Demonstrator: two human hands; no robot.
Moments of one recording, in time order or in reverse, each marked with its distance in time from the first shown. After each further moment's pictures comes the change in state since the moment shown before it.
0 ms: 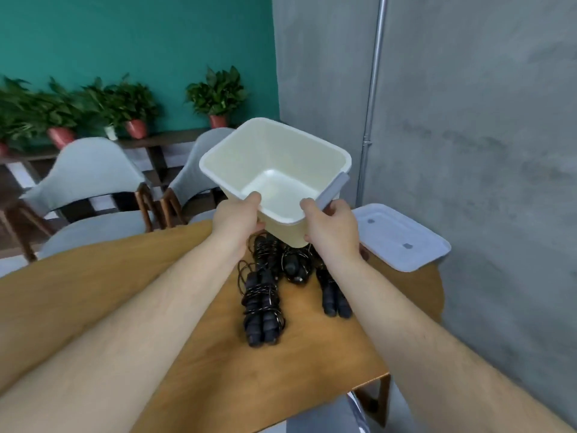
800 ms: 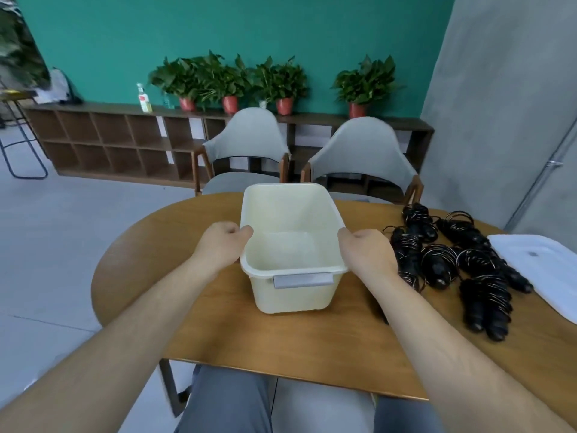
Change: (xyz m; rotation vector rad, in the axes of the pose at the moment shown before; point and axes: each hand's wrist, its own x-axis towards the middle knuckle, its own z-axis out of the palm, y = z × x) left_hand -0.098 -0.030 -0.326 0.577 0.324 -0.062; right_hand -0.125 0.010 0.168 -0.574 -0.465 -0.084
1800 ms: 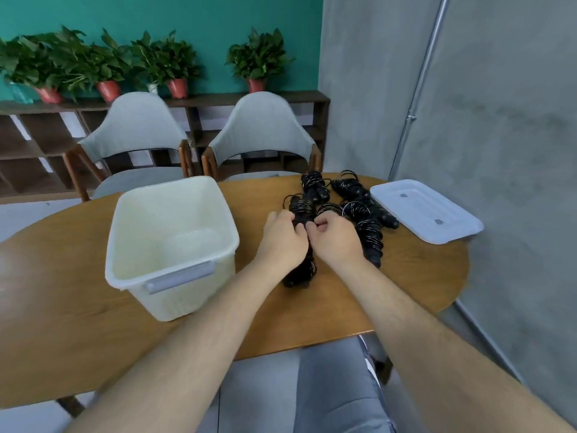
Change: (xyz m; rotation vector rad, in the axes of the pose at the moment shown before) left_hand -0.072 0.101 0.240 0.198 -0.267 0.406; right_hand 0.005 0.118 -0.081 -0.102 0.211 -0.029
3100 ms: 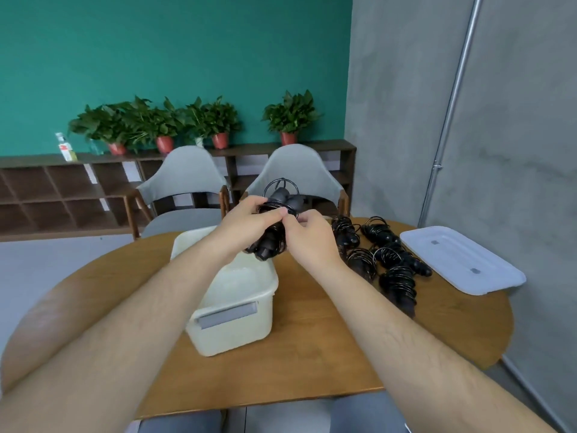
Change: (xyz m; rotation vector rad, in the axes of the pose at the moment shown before) left_hand 0.015 0.015 -0.160 -0.321 -0.018 -0.024; right_hand -0.009 -0.130 -0.015 0.518 -0.064 -0.105
